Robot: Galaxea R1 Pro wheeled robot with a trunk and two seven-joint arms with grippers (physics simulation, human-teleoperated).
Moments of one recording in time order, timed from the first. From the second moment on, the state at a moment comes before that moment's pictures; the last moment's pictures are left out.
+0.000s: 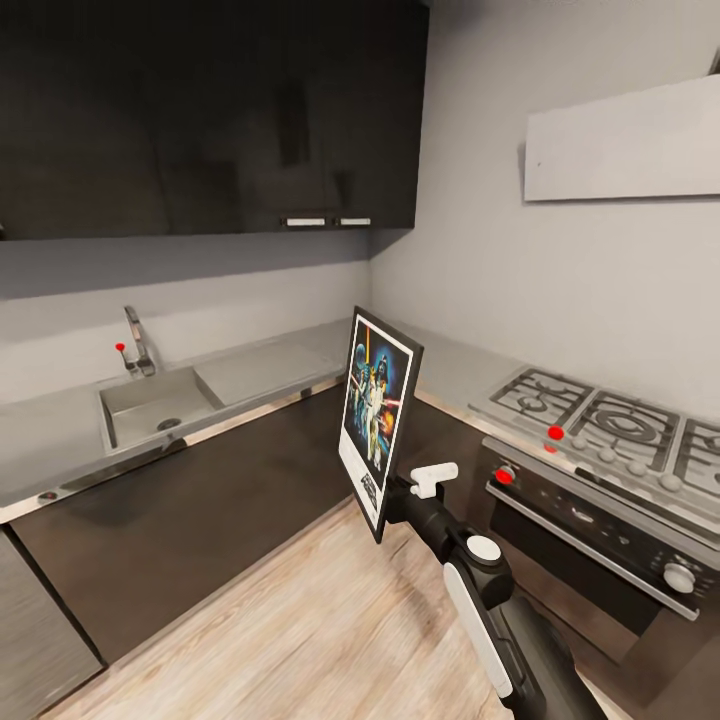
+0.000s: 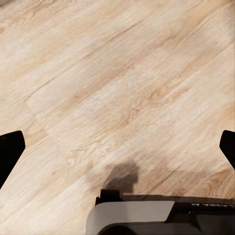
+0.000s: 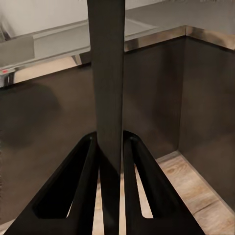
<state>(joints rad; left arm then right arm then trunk) 0.03 0.07 0.06 -0.41 0.09 -0.34 -0.13 -0.37 0.07 0.29 -1.45 -0.16 0.40 0.03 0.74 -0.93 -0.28</state>
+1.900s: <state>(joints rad) 0.03 0.07 0.06 -0.69 0.08 0.01 -0.30 -0.37 0.07 0.29 -1.45 -0.16 0.40 0.03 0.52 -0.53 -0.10</state>
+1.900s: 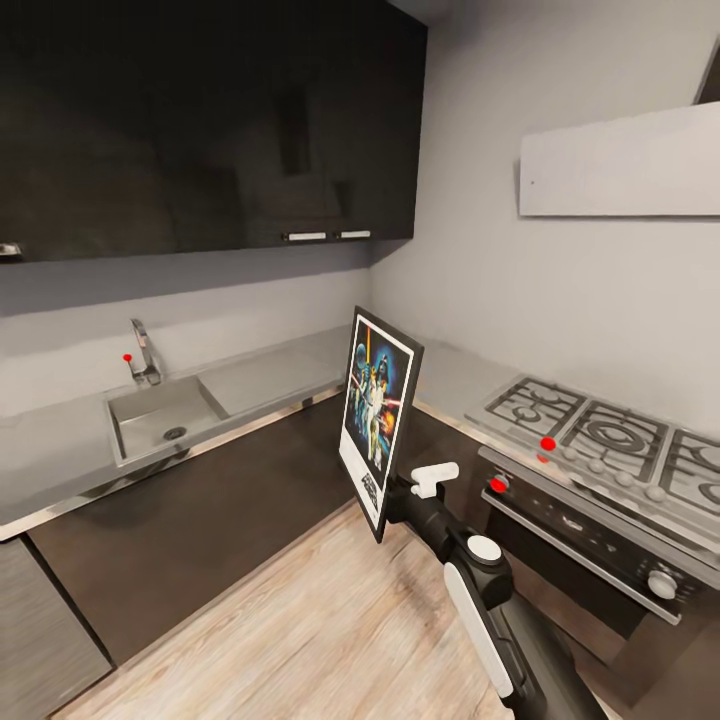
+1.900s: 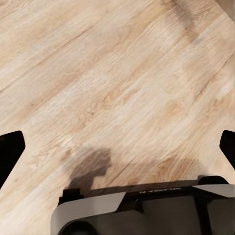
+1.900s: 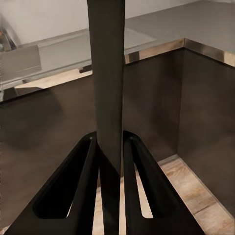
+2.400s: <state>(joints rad) 0.03 0.07 0.06 -0.69 0.08 0.01 -0.30 -0.37 0.07 0.29 -1.45 -0.16 0.40 0.03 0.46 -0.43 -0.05</state>
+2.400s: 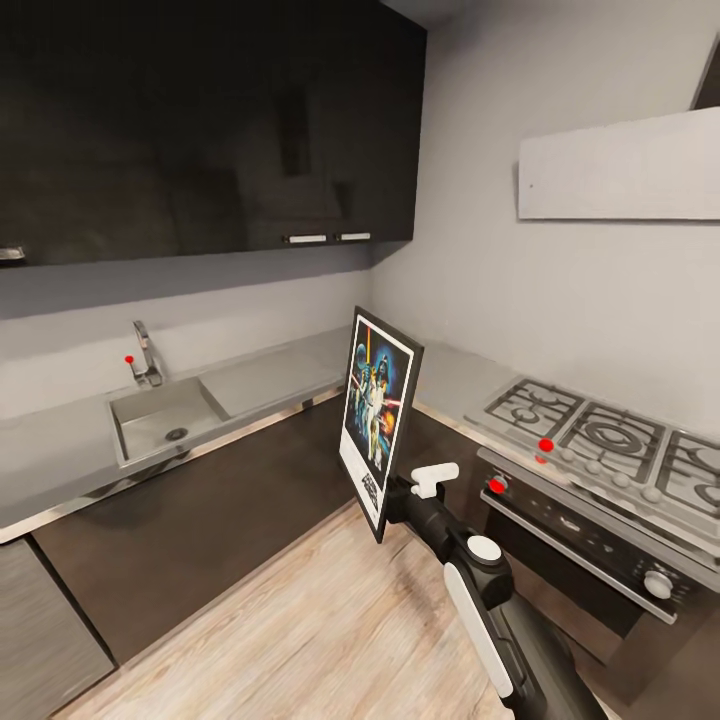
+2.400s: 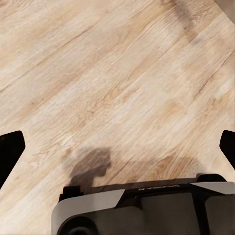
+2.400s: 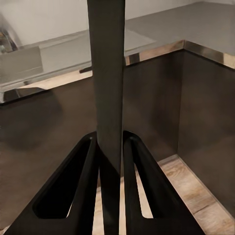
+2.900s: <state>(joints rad) 0.03 0.07 0.06 -0.69 0.08 0.01 -0.30 -0.37 0.07 0.29 -1.45 -0.16 0.40 0.03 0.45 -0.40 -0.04</state>
